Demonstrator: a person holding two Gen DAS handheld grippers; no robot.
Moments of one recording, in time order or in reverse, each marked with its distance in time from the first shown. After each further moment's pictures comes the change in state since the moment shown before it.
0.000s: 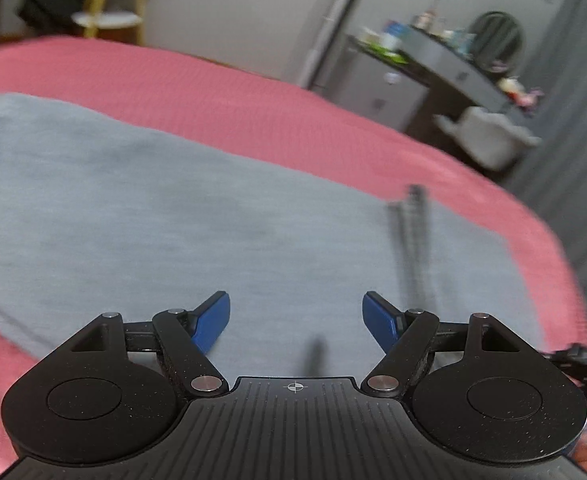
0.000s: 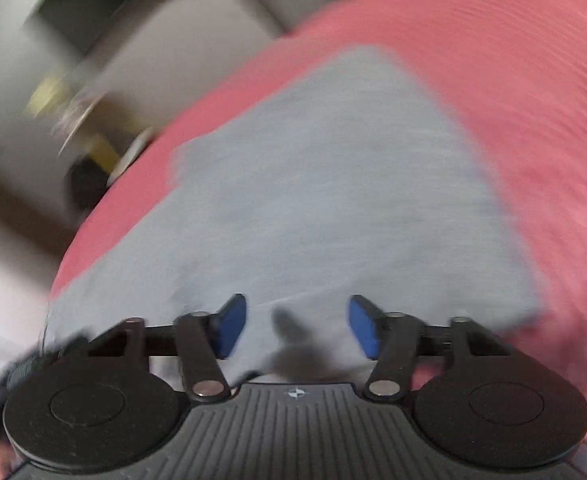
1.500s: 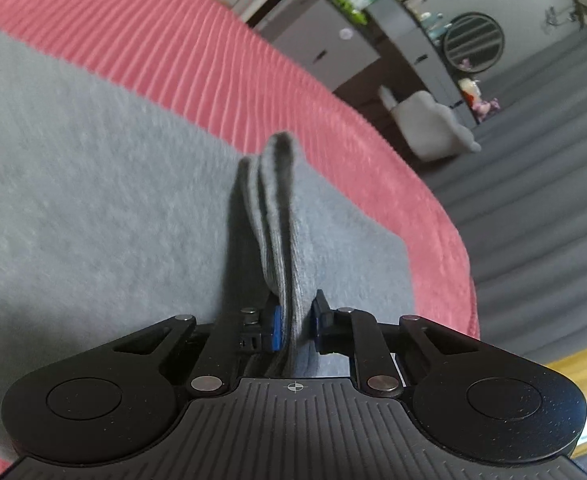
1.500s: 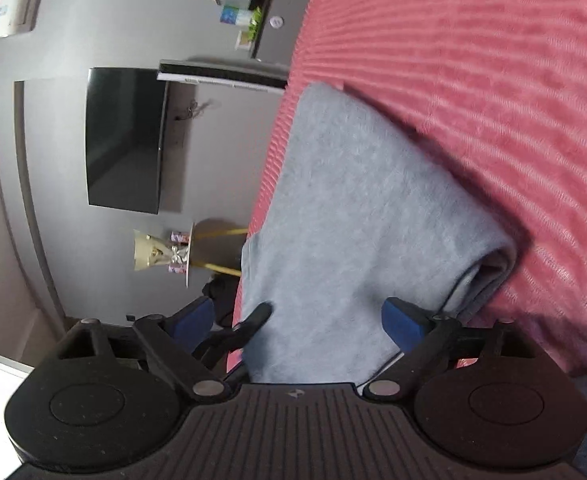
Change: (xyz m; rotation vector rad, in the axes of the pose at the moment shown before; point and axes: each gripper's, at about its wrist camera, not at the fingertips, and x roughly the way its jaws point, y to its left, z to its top) left arm 0.088 -0.055 0.026 -0.195 0.164 -0.245; right arm -0.008 -0.064 -0.010 0.368 -0.075 0.448
